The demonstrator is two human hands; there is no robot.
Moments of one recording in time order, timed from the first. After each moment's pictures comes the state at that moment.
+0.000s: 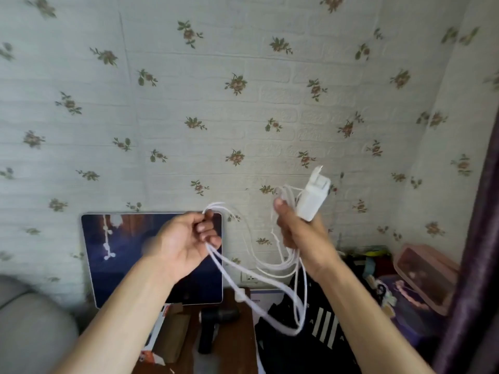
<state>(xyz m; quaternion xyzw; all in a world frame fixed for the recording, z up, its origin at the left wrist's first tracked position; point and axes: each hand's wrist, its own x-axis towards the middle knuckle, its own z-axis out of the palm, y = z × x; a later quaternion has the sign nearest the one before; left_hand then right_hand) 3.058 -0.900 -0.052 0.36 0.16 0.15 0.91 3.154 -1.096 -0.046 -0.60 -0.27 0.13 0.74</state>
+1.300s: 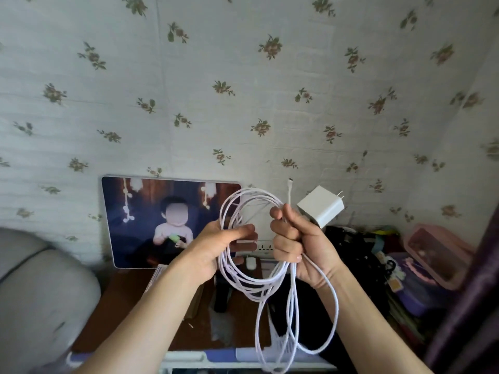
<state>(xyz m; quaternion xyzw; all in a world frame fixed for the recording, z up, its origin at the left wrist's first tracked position) 3.020 -0.888 -0.123 0.60 0.20 0.10 0.77 3.110 -1.043 -0.112 -0.21 -0.28 0.54 0.77</state>
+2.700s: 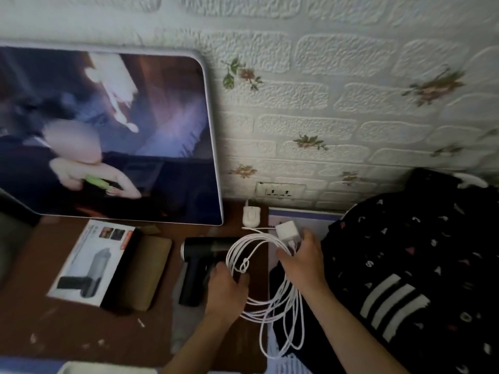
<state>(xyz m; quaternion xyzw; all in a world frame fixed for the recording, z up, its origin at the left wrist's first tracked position) 3.241 -0.866 -0.511 0.72 0.49 -0.05 0.49 3.372 -0.965 -0.497 -0.90 -0.04 0.23 0.37</state>
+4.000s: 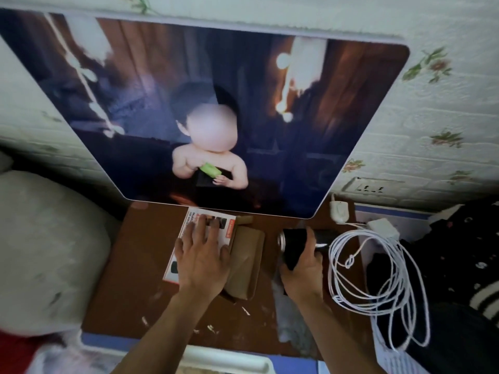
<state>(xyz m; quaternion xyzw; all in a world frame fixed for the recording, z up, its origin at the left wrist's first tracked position) 3.095 -0.643 -0.507 0.91 0.39 -0.03 0.17 3.204 -0.805 -0.499 -0.91 -0.05 0.23 0.34</state>
